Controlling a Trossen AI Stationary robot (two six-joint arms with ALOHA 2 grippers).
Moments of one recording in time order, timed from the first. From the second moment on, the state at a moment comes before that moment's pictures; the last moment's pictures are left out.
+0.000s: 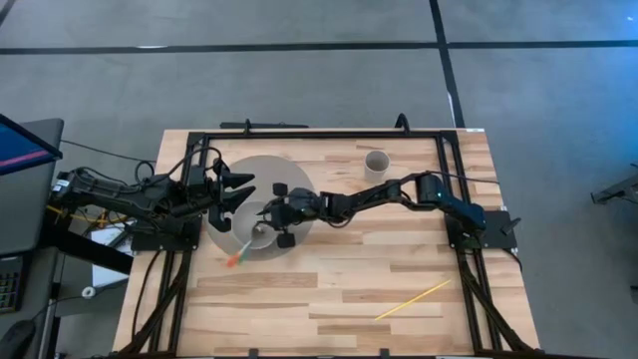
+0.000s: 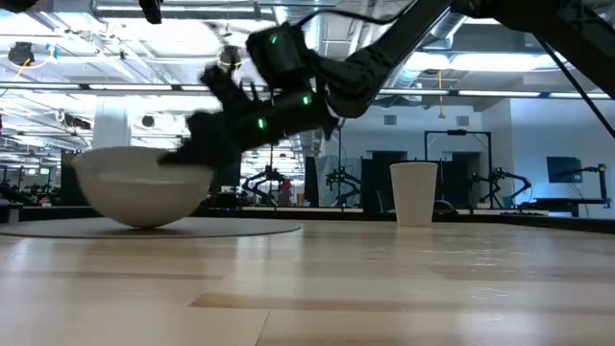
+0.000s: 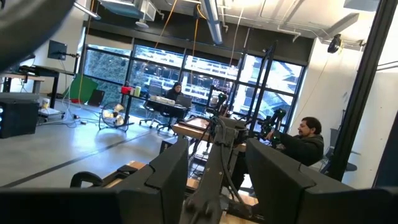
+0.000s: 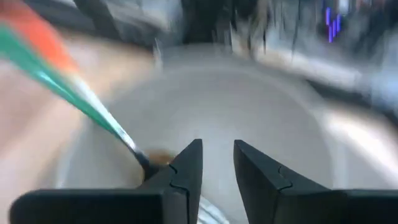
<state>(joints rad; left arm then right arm) -0.22 0.64 0.46 0.49 -0.41 -0.09 -0.03 2.34 1.55 0.46 -0.03 -0.28</state>
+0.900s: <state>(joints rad) -0.22 0.64 0.46 0.49 -0.41 -0.09 -0.02 2.34 1.73 0.15 -0.03 -0.18</state>
